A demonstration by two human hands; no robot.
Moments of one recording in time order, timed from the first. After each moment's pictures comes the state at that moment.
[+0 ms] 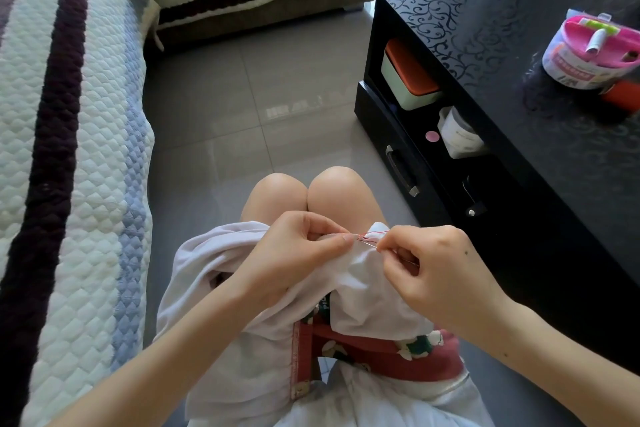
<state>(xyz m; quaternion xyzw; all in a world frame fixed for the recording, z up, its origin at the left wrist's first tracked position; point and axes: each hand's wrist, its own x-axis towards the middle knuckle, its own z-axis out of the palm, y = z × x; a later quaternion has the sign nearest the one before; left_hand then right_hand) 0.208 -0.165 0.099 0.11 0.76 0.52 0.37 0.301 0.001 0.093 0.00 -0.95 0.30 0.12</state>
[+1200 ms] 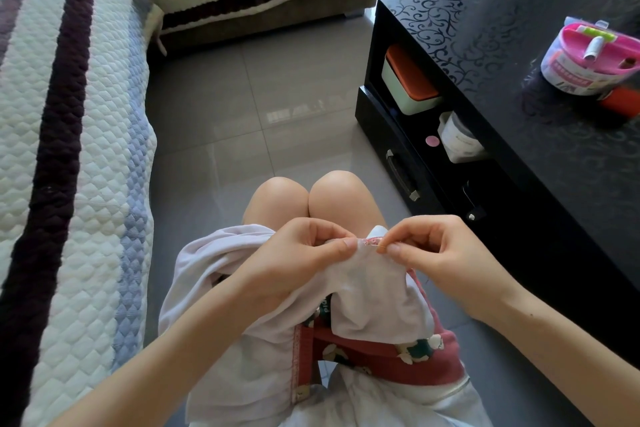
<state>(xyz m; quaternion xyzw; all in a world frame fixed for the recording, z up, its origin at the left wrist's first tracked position) 0.206 -0.168 0.093 0.13 0.69 0.56 0.43 0.295 0.014 0.100 -0.12 -0.76 0.63 -0.04</state>
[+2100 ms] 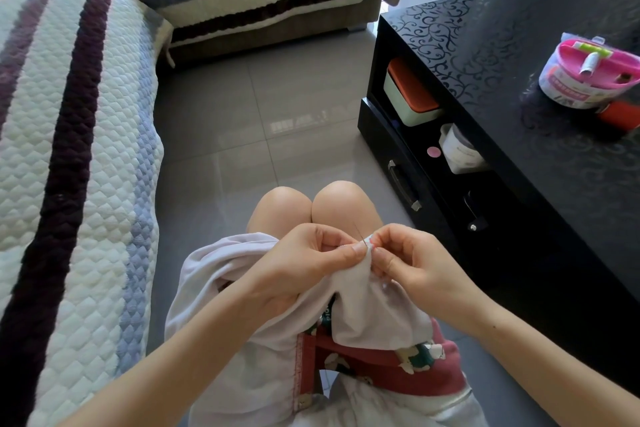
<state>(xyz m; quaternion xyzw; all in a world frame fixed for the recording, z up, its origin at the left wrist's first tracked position) 0.205 -0.162 0.097 0.12 0.64 0.61 0.45 0.287 0.000 0.082 -0.08 -0.78 0.62 -0.04</state>
